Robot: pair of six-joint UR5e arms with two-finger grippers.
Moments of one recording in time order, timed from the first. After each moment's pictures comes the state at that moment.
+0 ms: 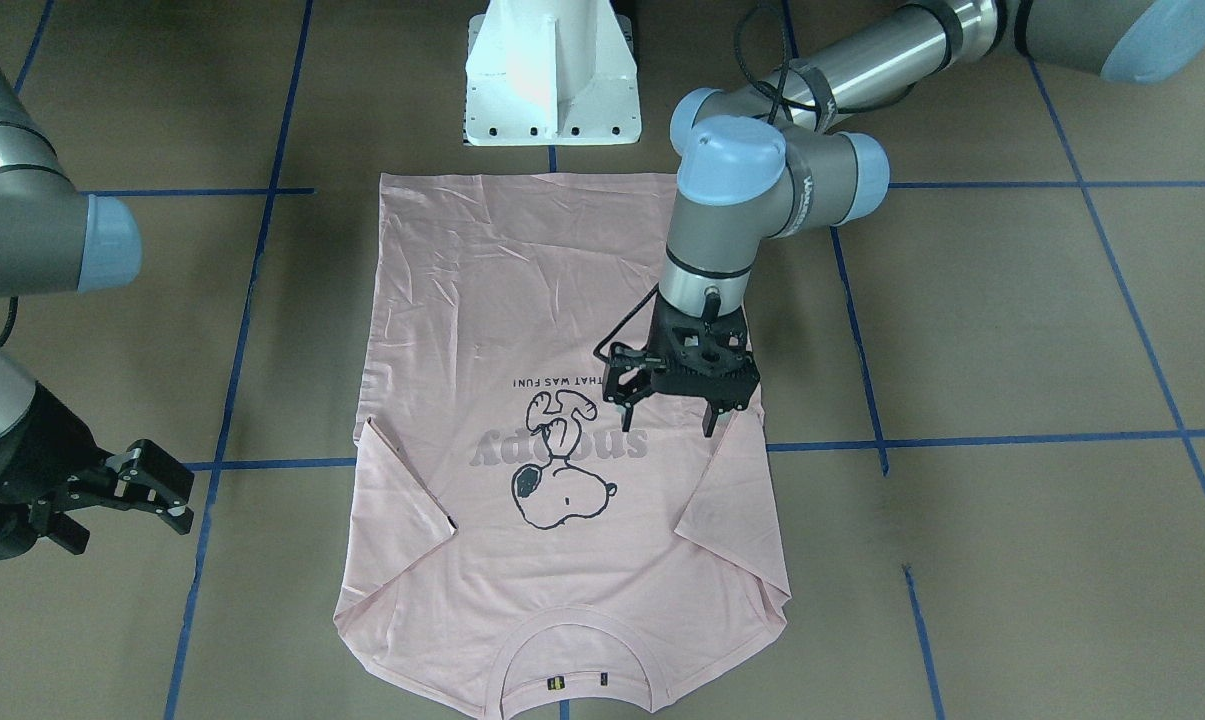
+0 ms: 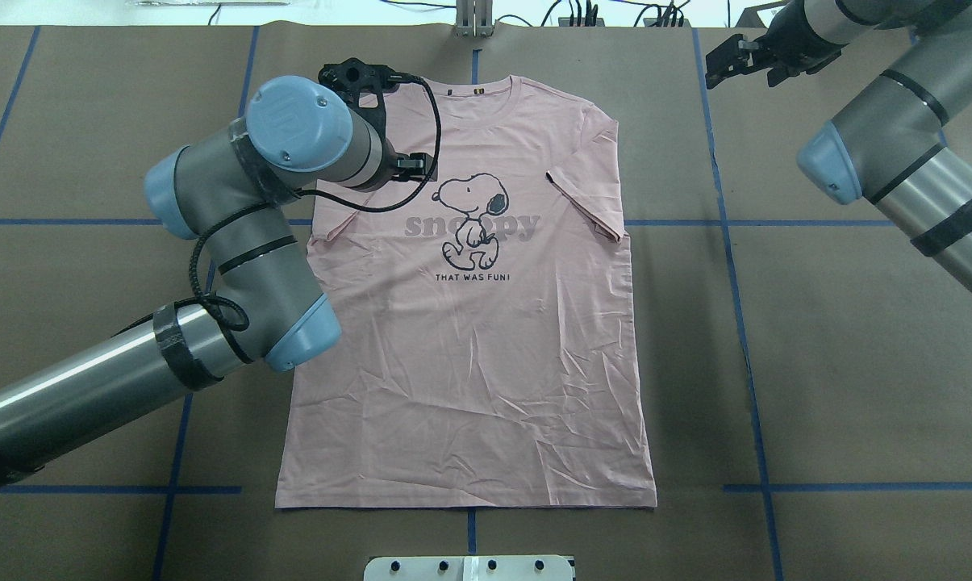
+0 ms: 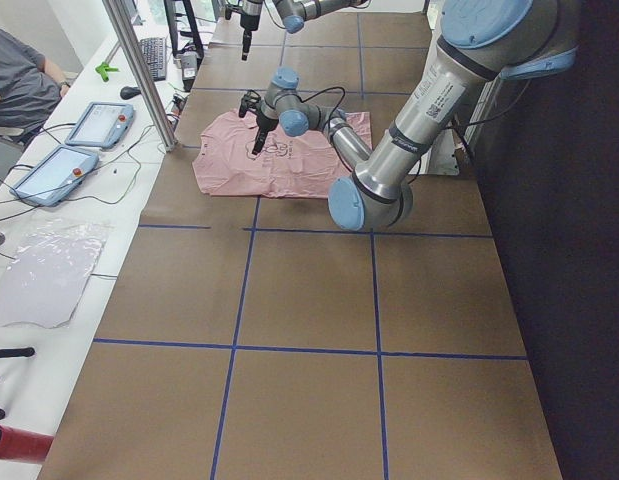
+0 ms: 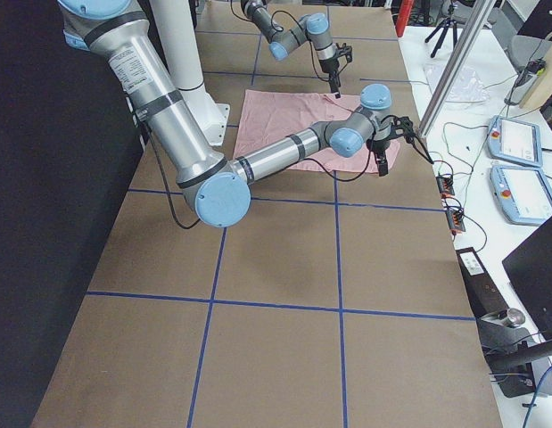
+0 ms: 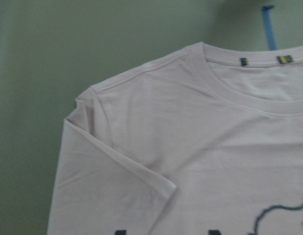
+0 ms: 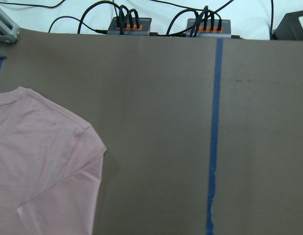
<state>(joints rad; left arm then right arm) -0.67 -2.29 -1.54 -1.89 -1.70 -1.08 1.06 -1.04 1.48 -1.17 2.11 0.82</state>
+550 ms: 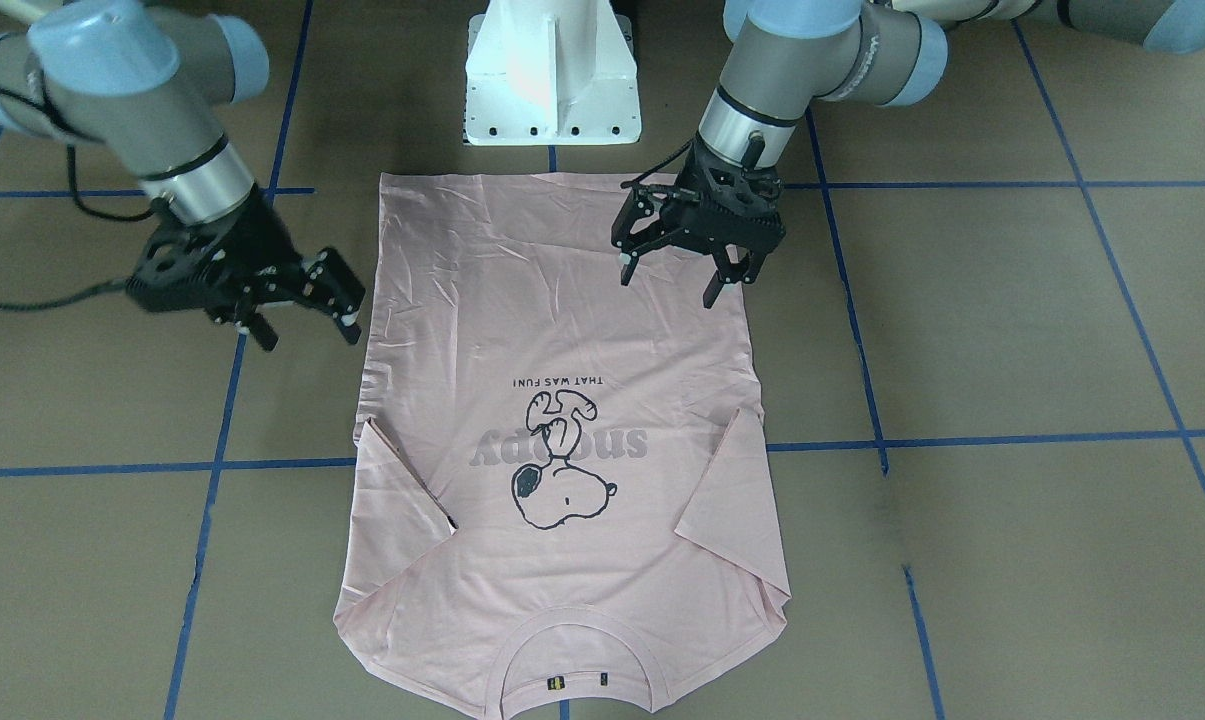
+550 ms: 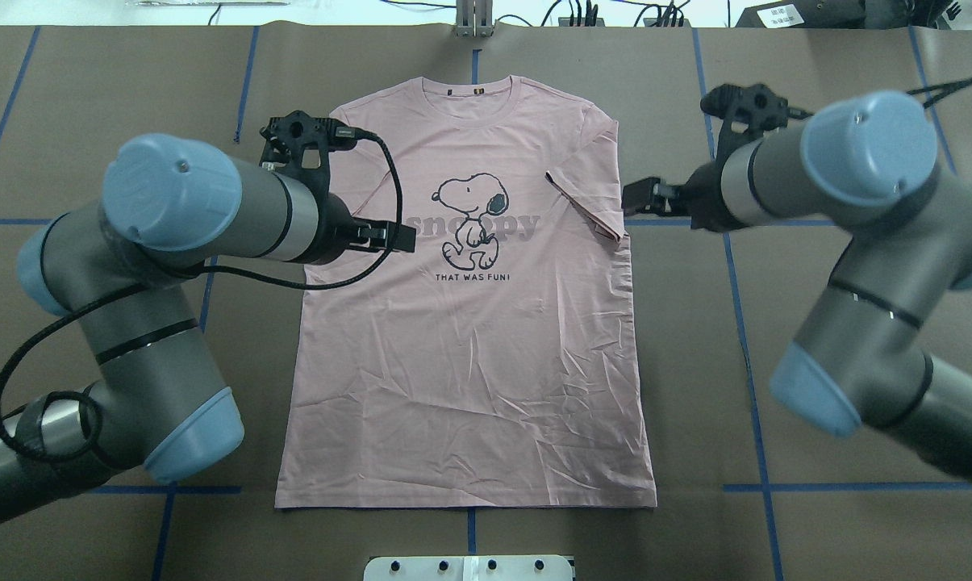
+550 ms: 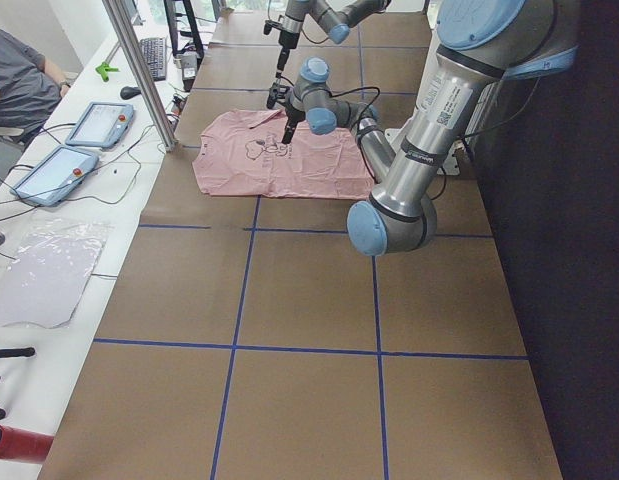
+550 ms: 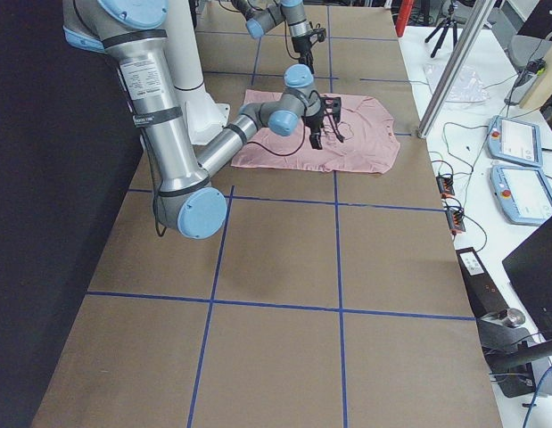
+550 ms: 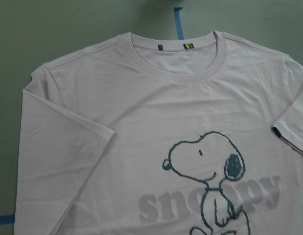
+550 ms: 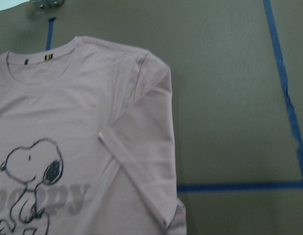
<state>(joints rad) -0.59 -2.07 -1.90 -1.87 -1.78 -1.13 0.65 -1.29 2.01 -1.29 1.79 1.32</state>
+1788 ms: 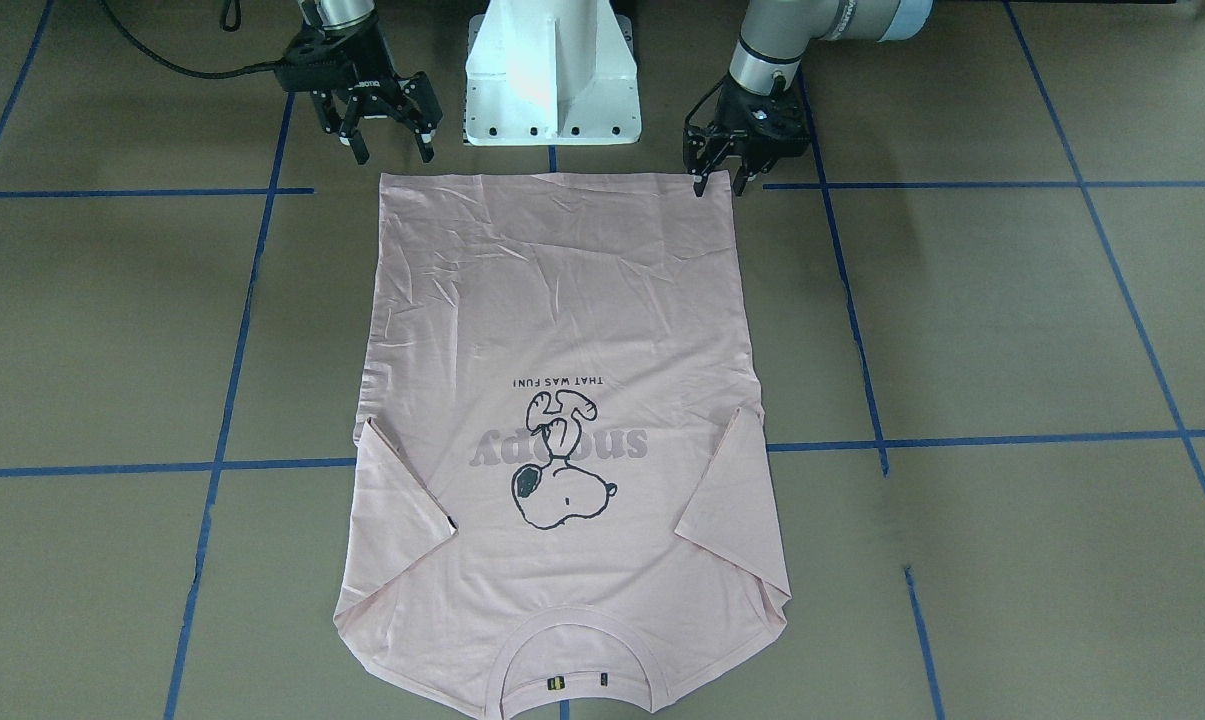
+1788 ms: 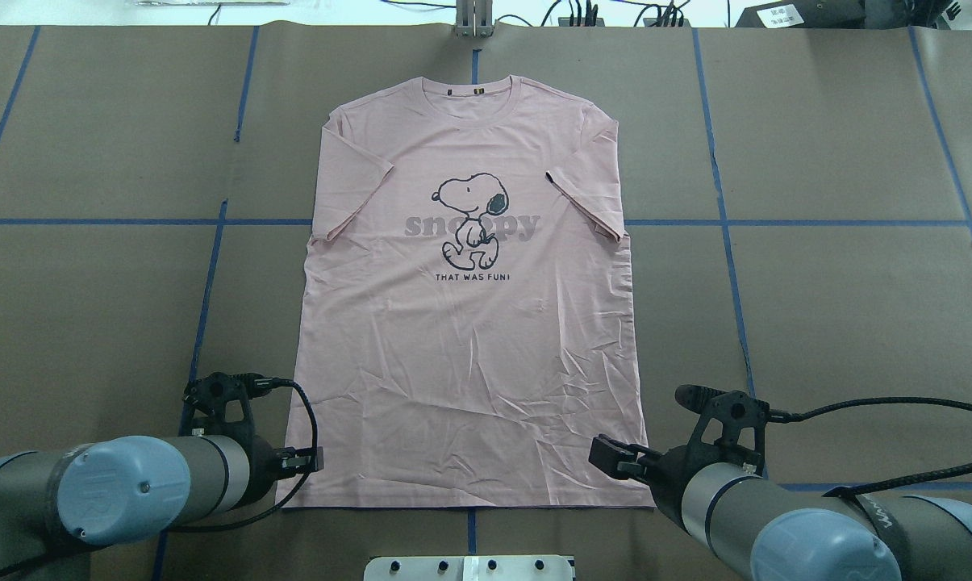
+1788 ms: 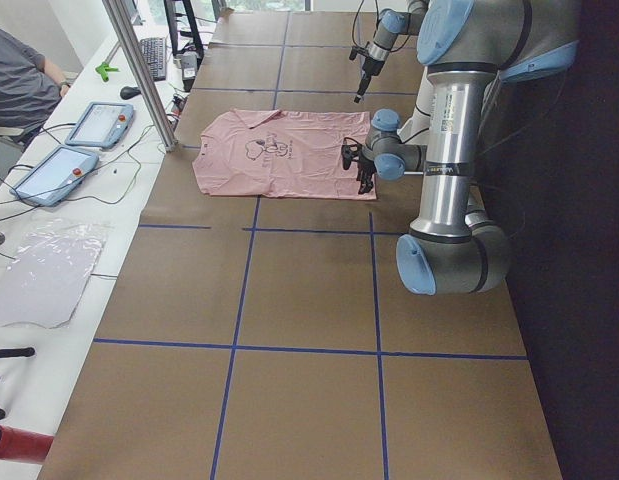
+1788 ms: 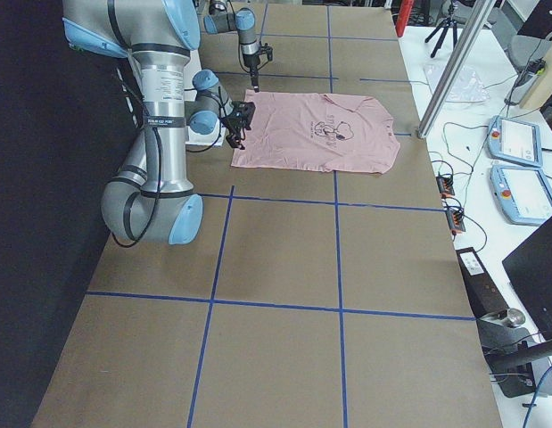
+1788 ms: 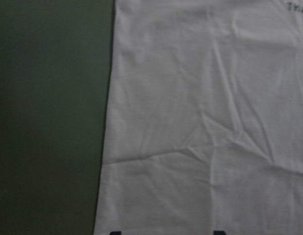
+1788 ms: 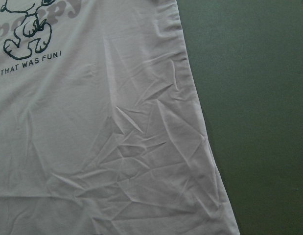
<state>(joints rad) -0.18 -1.67 -2.07 -1.87 -1.56 -1.56 0.06 -1.51 2.24 -1.36 1.26 1.73</state>
